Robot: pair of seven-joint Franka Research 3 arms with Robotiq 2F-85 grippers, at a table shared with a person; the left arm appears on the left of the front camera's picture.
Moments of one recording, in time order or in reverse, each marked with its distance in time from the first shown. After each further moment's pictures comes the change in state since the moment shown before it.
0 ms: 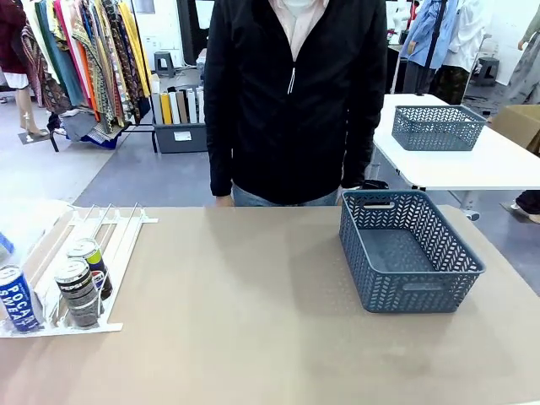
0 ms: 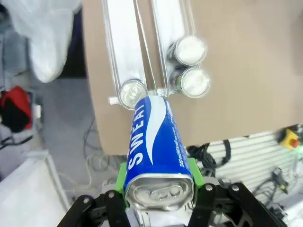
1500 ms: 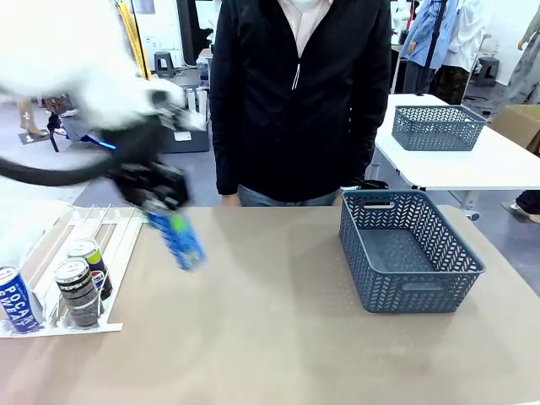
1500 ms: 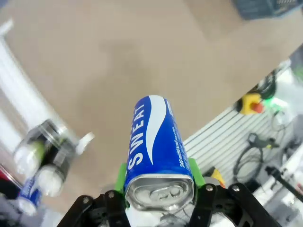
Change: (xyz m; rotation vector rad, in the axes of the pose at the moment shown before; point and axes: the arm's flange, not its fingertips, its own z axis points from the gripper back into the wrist) left arm 0.097 -0.273 -0.110 -0.193 0.221 -0.487; right arm 0.001 0.001 0.001 -0.003 -0.001 0.003
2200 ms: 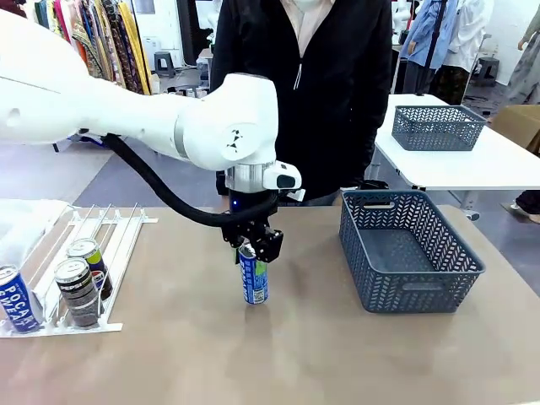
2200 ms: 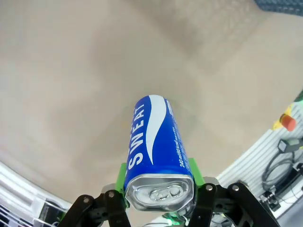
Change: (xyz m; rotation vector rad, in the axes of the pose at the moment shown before) left arm 0.125 -0.061 -0.146 0.130 0.156 -0.198; right arm 0.000 0.000 0.000 0.000 0.000 0.000
